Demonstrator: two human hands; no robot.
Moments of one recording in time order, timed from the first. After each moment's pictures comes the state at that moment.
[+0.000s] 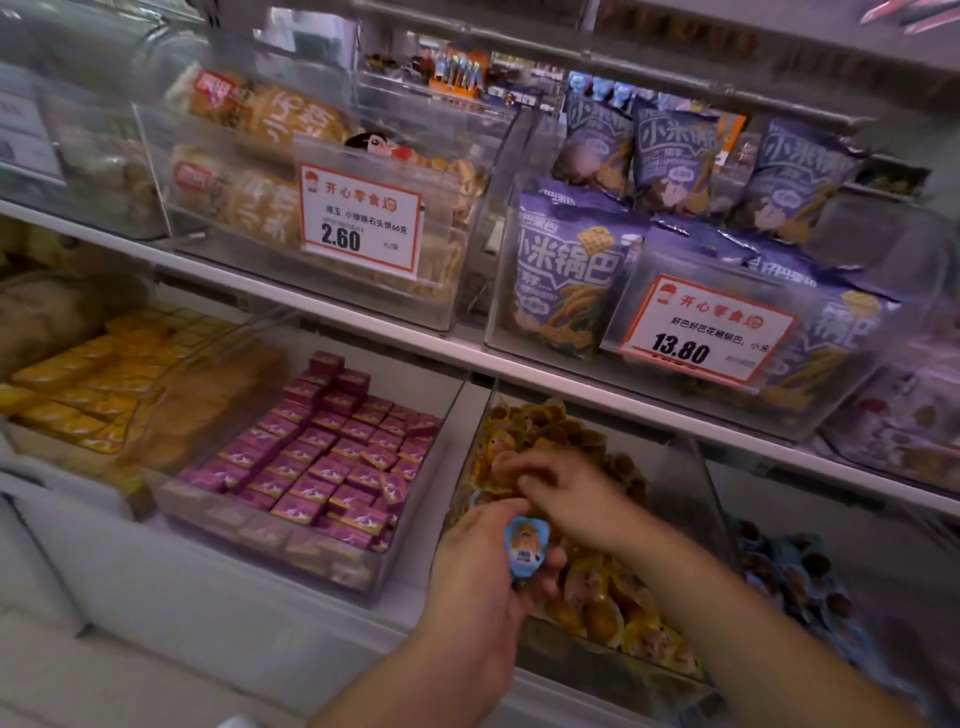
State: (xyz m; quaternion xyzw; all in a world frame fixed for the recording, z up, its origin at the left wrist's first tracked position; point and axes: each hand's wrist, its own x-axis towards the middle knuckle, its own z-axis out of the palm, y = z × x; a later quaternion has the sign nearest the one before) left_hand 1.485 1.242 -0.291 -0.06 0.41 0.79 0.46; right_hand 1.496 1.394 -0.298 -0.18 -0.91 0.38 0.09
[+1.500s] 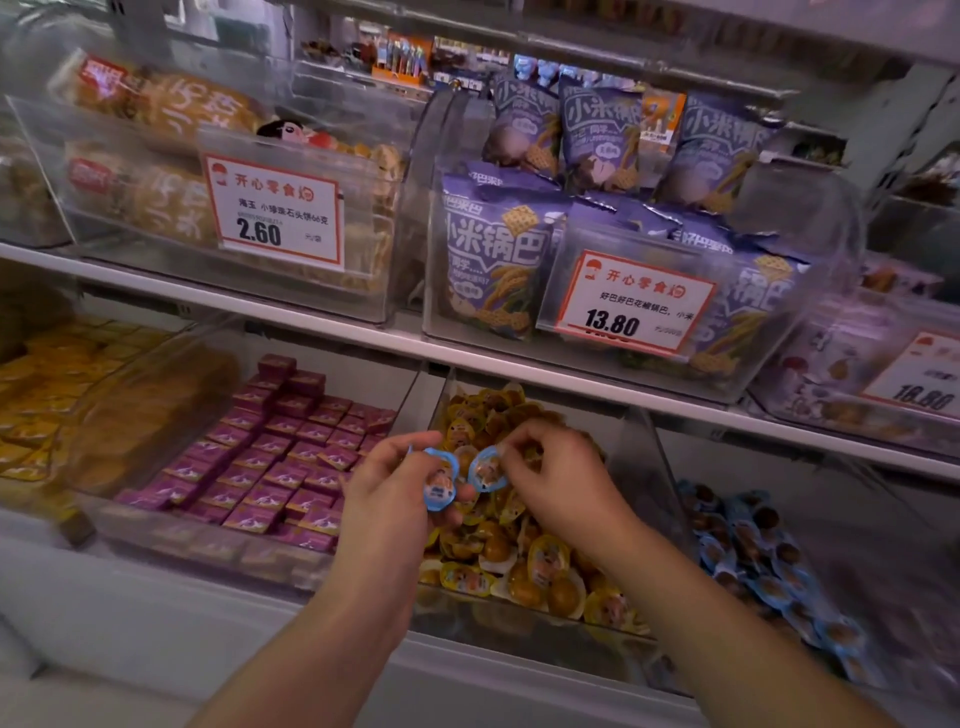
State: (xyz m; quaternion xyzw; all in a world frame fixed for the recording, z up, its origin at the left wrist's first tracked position) left_hand 1.449 1.234 -0.292 0.08 0.53 0.80 0.26; right_hand 1.529 1.379 -0.281 -0.29 -0.90 0.25 0.21
